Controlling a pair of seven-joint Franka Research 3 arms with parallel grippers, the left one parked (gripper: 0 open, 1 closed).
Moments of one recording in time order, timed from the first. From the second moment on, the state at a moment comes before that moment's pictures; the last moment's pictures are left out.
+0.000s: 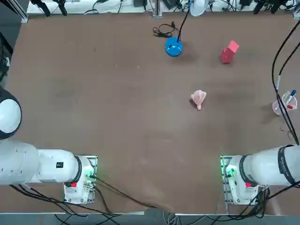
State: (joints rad) arm 0.18 -0.10 -0.14 -1.66 0.01 1.59 0.03
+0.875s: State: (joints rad) arm 0.17 0.04 -0.16 -1.64 -0.04 1.63 0.05
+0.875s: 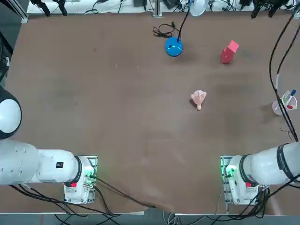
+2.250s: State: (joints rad) arm 0.10 0.37 -0.16 -1.76 0.03 2.11 0.66
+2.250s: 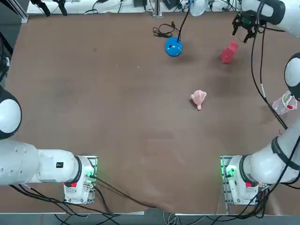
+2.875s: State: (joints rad) arm 0.09 0.37 -0.16 -1.88 0.04 2.25 0.67
